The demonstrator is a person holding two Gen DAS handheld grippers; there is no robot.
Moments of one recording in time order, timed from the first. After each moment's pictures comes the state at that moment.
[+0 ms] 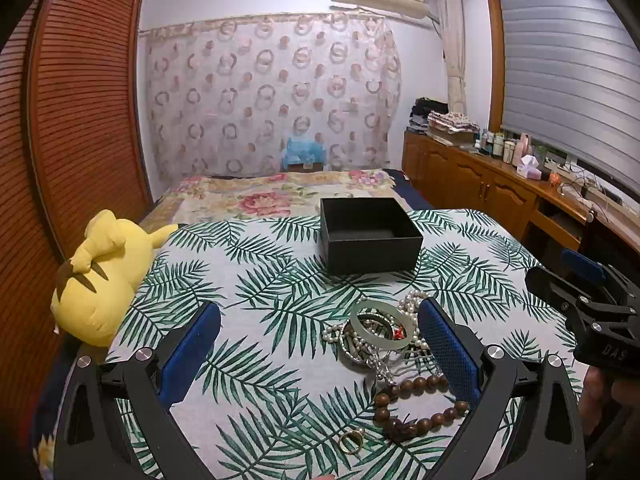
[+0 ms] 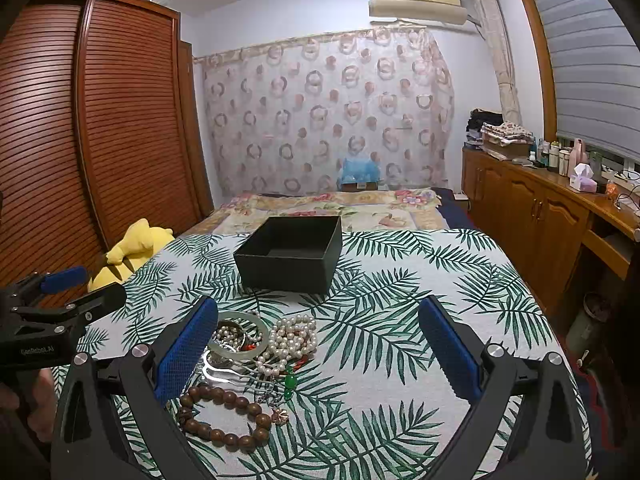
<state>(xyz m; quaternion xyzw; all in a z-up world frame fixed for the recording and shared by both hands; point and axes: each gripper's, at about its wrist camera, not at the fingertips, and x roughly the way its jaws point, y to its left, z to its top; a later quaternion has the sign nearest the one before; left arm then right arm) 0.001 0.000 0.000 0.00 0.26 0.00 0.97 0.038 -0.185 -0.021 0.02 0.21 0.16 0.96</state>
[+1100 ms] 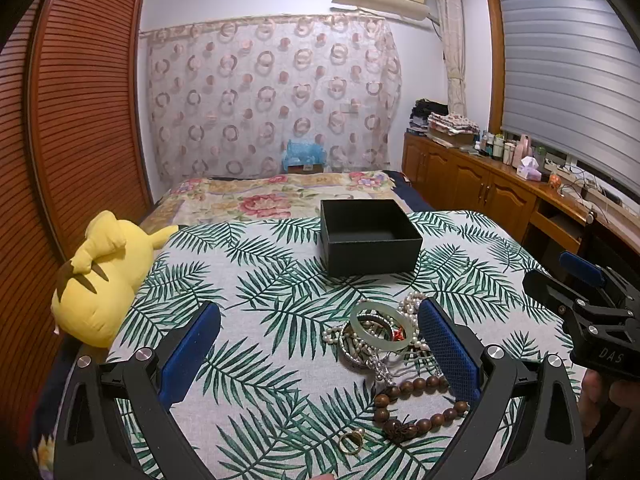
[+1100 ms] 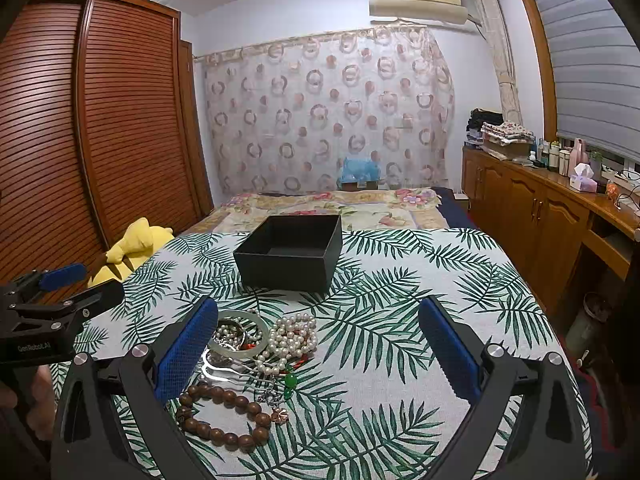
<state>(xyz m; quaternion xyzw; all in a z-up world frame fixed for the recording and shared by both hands) 0.002 0.002 -0.001 0.00 0.26 0.00 0.97 0.038 -0.184 -0.022 0.02 0.21 0.16 0.96</state>
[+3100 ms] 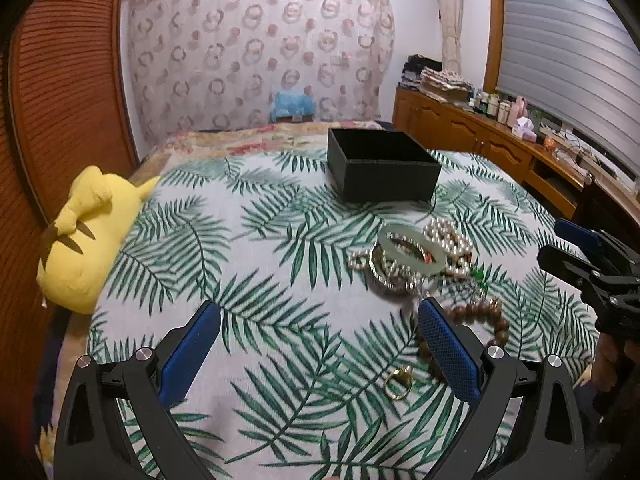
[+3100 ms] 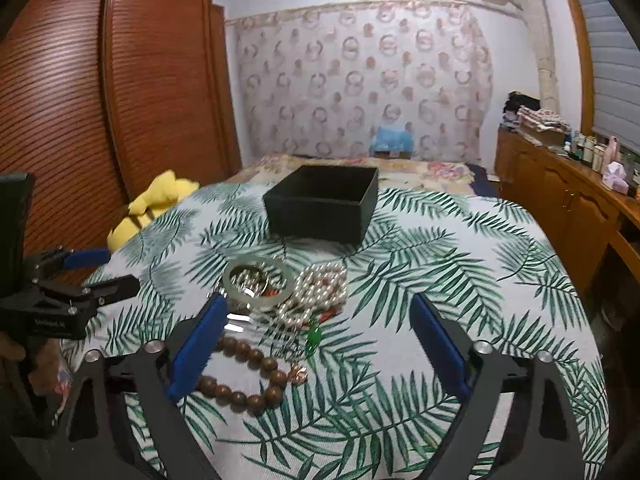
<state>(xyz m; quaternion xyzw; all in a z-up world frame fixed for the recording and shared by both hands) 0.003 0.035 -0.050 -0.01 0.35 -0.03 0.94 0.041 -0.165 -0.062 -0.03 0.28 0.22 0.93</state>
